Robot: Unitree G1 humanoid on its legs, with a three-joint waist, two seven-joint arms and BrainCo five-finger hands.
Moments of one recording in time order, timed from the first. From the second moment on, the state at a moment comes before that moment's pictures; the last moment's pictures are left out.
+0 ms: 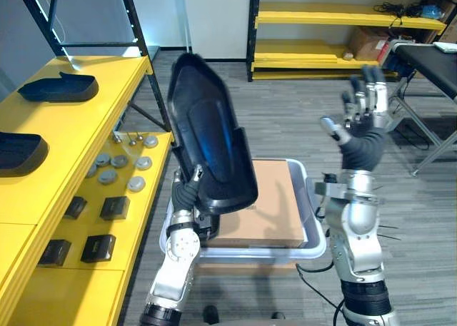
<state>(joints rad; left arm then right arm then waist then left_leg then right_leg) 0.12 0.01 -0.13 -0.11 0.05 -0.05 0.41 -0.05 -0.08 -0.23 -0.33 0.24 -0.27 -0.29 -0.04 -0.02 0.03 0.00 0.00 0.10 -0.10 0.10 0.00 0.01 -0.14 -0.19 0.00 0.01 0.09</state>
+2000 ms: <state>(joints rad) 0.15 -0.02 -0.28 -0.14 -0.03 -0.13 0.26 0.19 0.05 -0.10 0.69 0.07 -0.06 -0.13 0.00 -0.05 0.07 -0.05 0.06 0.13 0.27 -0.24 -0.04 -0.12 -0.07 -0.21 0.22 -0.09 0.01</state>
